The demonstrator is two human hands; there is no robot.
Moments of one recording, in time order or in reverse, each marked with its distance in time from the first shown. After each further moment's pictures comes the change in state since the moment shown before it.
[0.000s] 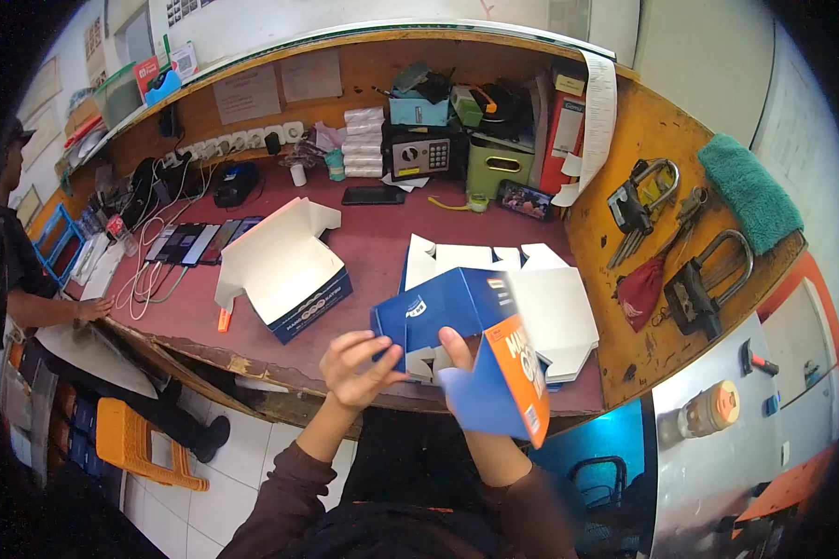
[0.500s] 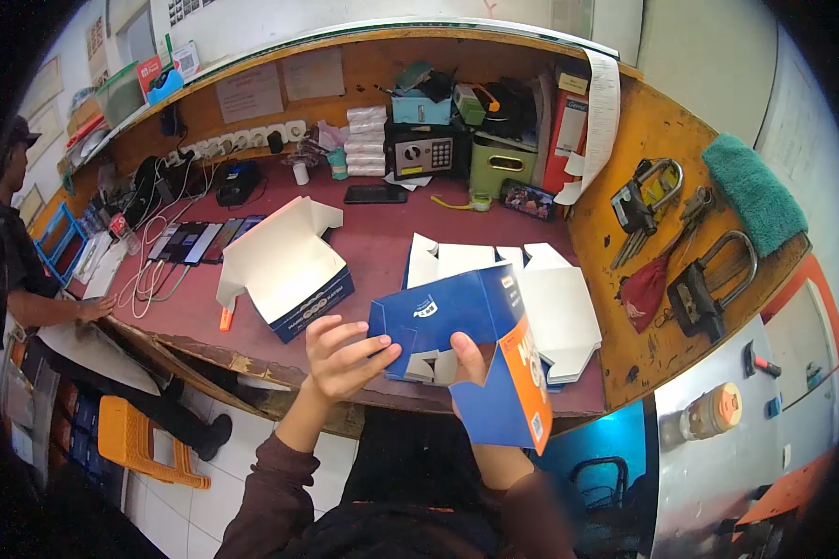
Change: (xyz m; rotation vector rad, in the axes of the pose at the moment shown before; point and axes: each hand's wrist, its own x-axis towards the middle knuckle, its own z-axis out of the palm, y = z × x) left_hand 0.016 -0.016 -0.016 0.075 -0.107 0.189; right_hand 0.001 -0.005 0.001 0.102 -0.119 -0.065
